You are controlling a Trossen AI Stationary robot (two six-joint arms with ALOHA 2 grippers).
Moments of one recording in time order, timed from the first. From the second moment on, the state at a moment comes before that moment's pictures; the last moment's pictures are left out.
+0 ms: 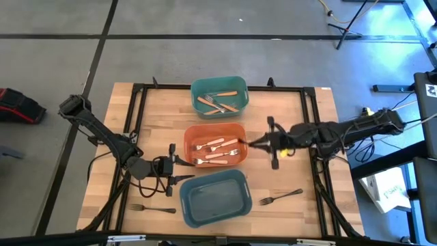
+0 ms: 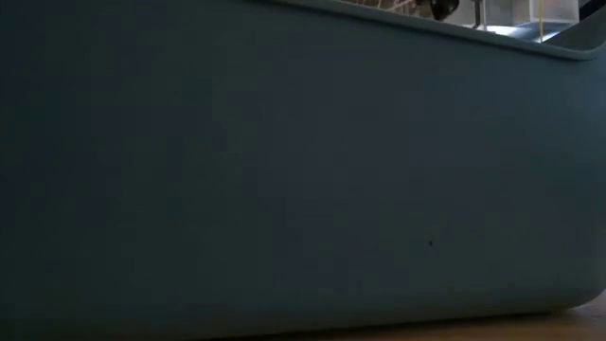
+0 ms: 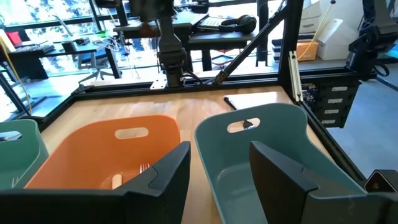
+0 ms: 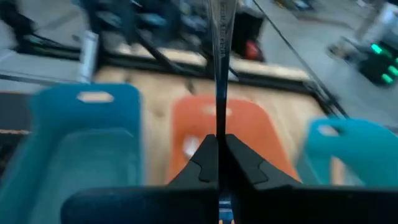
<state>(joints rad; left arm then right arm) -0.64 1.17 0.63 0.28 -0.69 -0.10 0.24 1.02 0.84 -0.12 0.18 -0.08</state>
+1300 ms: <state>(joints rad) -0.63 1.17 0.63 0.27 -0.69 -0.10 0.39 1.78 0.99 0.25 -0.02 -0.03</state>
